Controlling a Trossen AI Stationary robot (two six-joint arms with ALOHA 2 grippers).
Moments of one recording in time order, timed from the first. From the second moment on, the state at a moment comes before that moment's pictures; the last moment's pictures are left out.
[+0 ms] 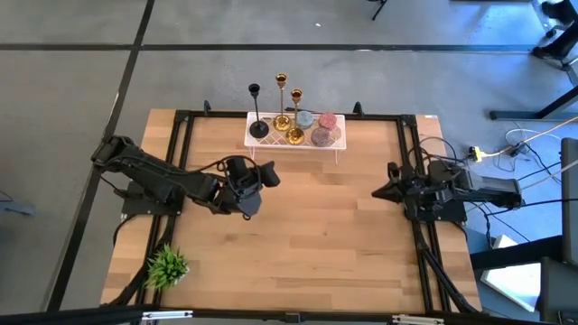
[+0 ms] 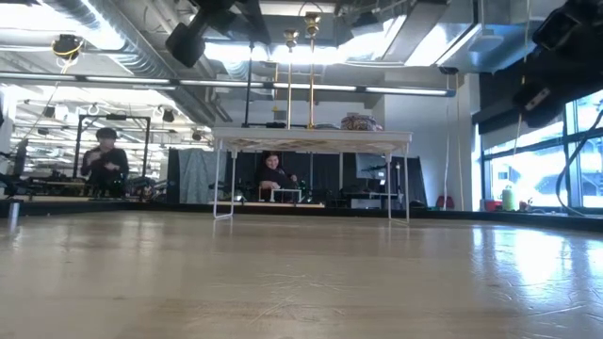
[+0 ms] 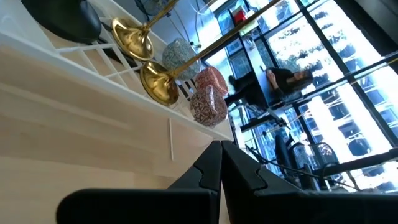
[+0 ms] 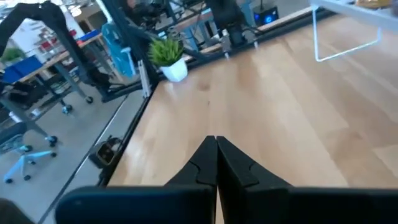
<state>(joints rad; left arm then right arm) -0.28 1.44 1.08 -0.28 -1.13 -1.61 0.02 0.00 0.24 -0.43 -0.18 0.40</state>
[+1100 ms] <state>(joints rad) -0.21 1.41 1.08 0.12 -0.35 -0.70 0.02 0.06 0.07 -0.15 -0.03 0.49</state>
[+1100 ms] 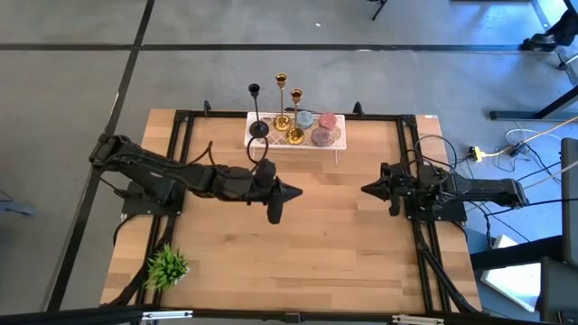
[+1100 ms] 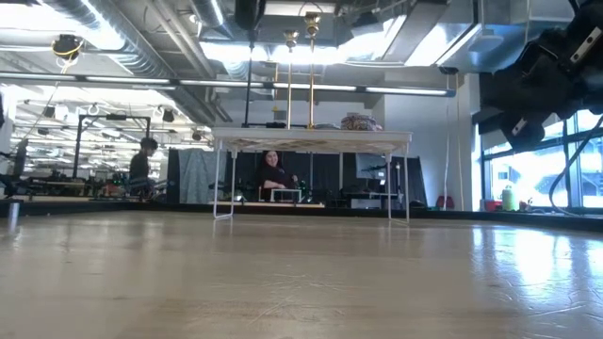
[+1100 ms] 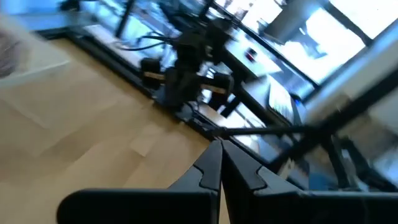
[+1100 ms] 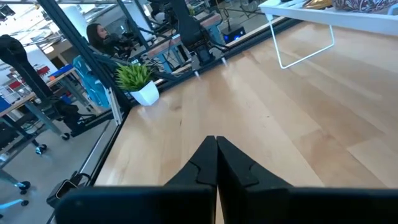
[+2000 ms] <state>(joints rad) -0.21 0.75 0.28 0.59 -0.32 -0.12 0.02 0.06 0.07 -0.15 -0.03 0.48</state>
